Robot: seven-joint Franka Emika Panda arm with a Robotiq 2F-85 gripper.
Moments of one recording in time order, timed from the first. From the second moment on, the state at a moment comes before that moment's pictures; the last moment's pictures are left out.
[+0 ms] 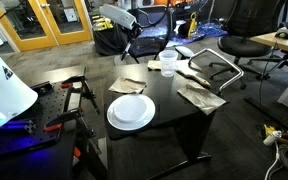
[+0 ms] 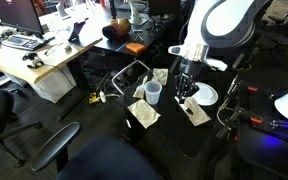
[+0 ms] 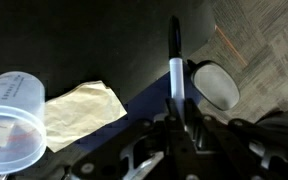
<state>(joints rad) 0.14 0.21 0.22 -2.44 0.77 2.66 -1.06</state>
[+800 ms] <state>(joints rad) 0.13 0.49 0.22 -2.29 0.58 2.68 -0.83</state>
